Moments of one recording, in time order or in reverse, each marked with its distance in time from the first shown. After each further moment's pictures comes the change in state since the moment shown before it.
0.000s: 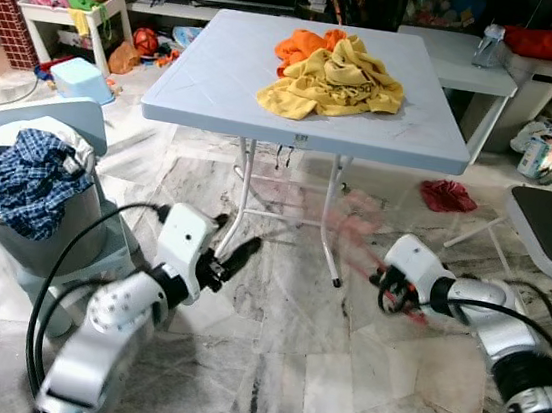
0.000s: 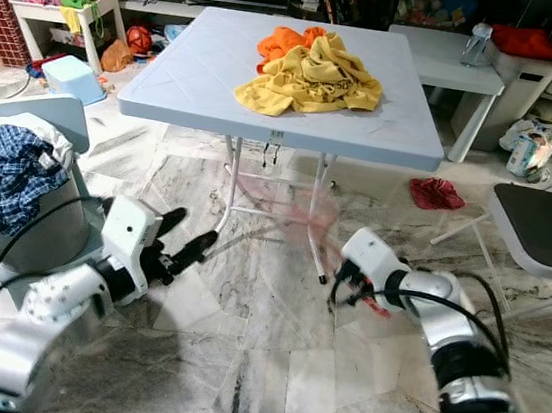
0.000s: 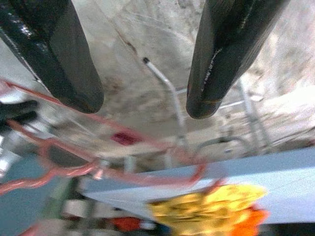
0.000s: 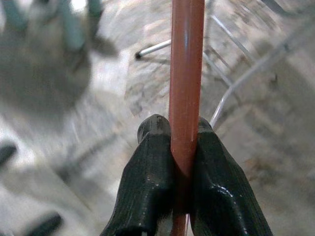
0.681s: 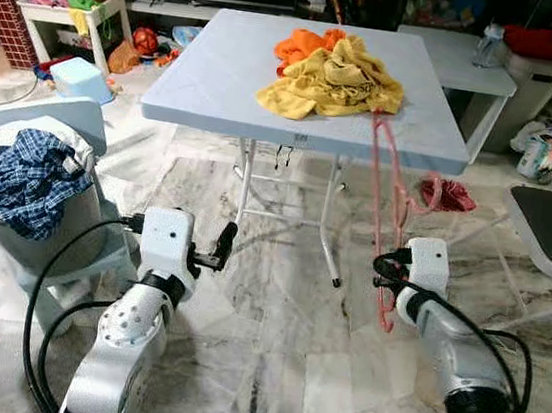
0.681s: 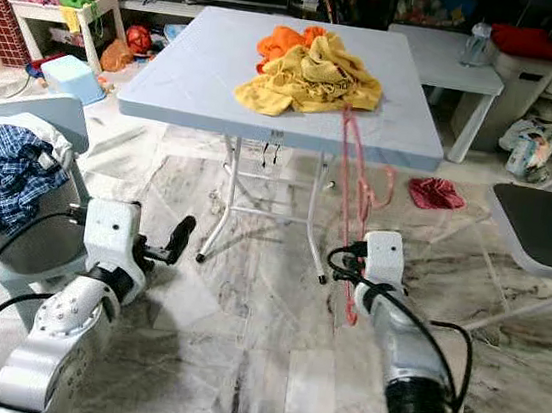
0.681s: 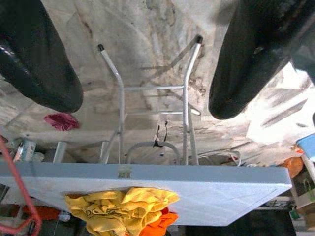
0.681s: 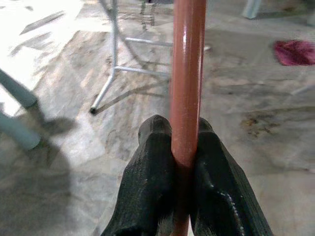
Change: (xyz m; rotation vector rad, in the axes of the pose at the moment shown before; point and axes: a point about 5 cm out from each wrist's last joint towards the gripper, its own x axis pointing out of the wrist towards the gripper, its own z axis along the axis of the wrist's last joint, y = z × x) left arm -0.001 0.003 -0.001 -0.040 -0.016 0.294; right arm 0.008 0.028 0.001 0.518 -0.112 -0.423
